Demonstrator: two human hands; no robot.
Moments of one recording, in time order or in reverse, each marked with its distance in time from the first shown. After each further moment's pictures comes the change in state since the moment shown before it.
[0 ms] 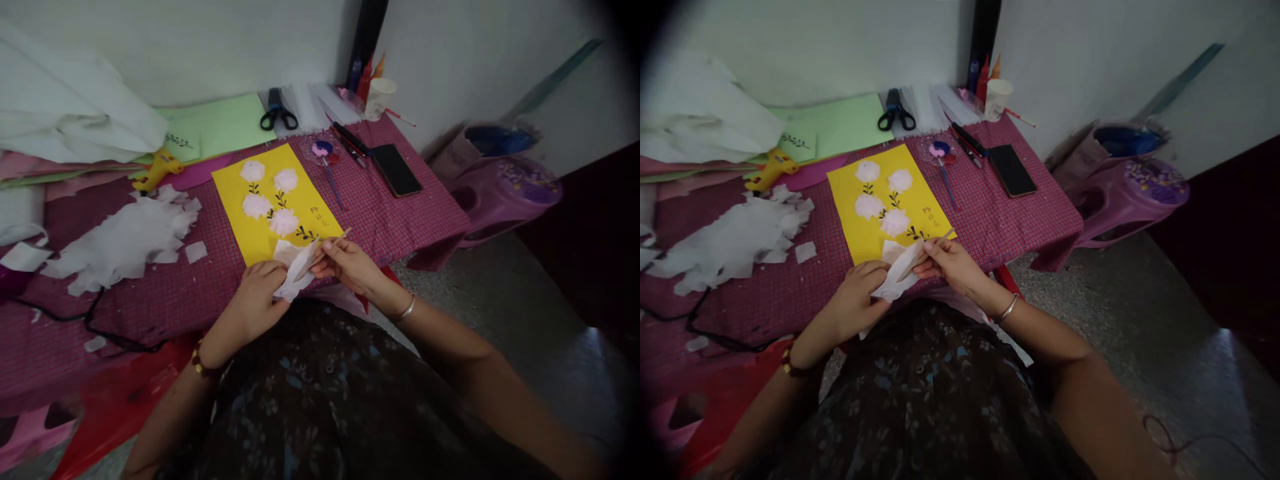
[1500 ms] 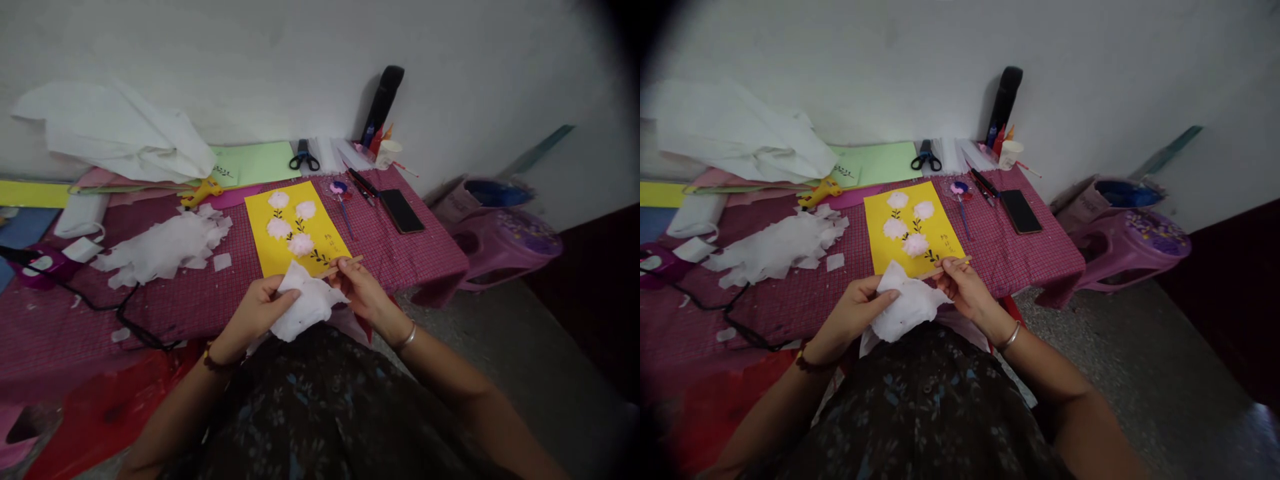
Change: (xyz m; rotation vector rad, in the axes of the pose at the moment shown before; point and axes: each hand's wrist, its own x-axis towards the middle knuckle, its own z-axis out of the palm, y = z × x) left_hand -0.009 0.010 -0.007 -0.953 0.245 -0.401; right_hand -0.001 0.000 0.008 0.140 0.058 -0.055
